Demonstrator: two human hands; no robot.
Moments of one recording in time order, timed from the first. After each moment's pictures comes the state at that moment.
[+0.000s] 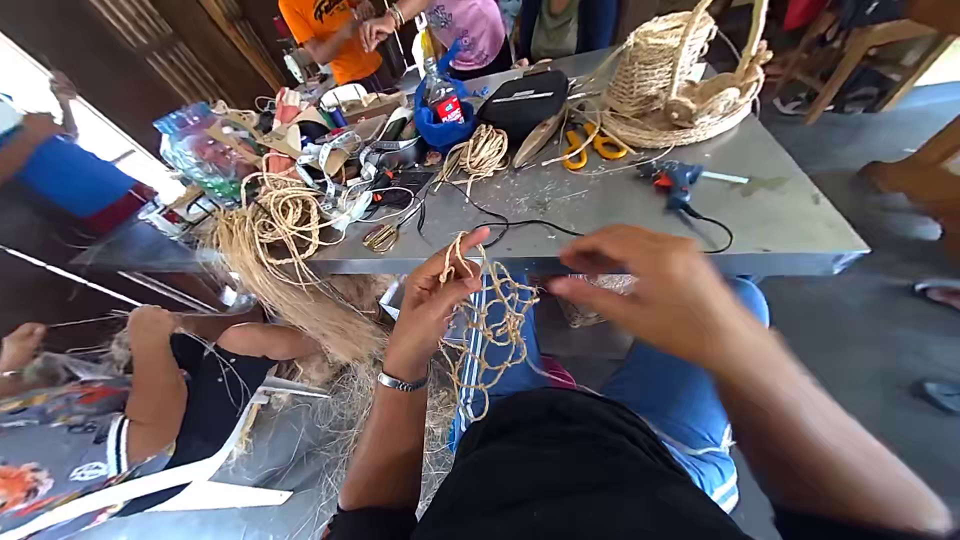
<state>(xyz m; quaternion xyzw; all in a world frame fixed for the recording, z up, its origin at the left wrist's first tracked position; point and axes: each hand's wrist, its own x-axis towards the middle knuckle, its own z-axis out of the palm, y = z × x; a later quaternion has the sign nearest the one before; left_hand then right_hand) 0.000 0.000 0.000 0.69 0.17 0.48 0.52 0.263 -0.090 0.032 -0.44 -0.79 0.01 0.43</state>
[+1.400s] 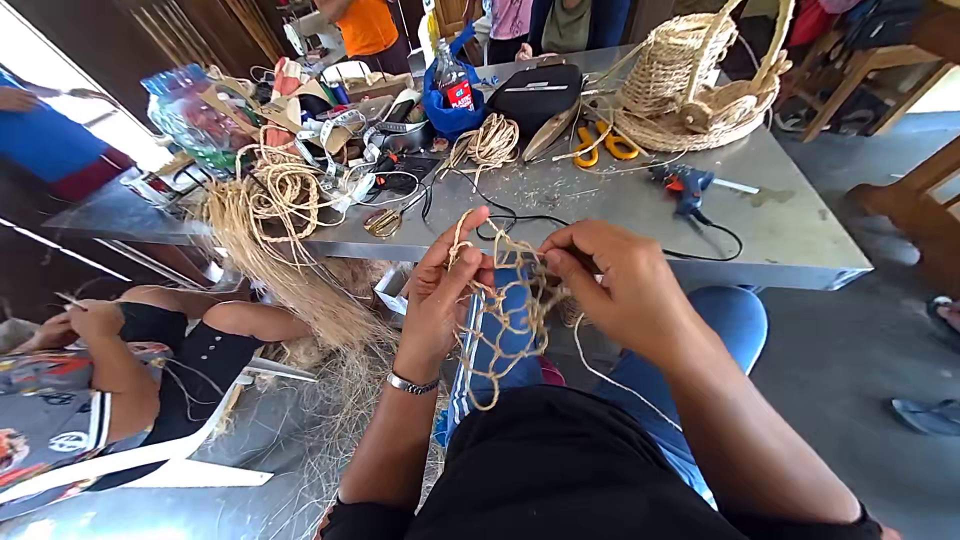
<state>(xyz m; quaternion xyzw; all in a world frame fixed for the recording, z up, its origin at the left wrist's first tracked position) 0.008 -0.017 0.002 0.60 0.13 0.55 0.57 0.225 -0.073 0.031 -0.43 -0.77 0.02 0.46</state>
